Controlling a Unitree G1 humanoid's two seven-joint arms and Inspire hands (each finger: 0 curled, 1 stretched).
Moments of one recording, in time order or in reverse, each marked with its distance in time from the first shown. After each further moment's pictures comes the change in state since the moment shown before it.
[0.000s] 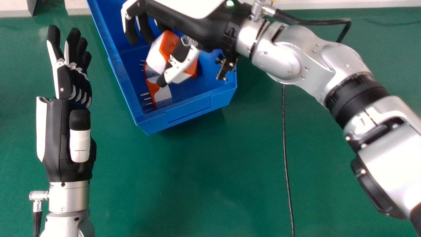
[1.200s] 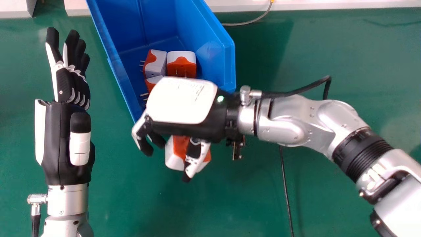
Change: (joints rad) left arm 0.022 0.001 0.000 -0.024 0.022 -0.004 0.023; right arm 0.337 -0.121 0.149 -0.376 -0.006 -0.136 0.192
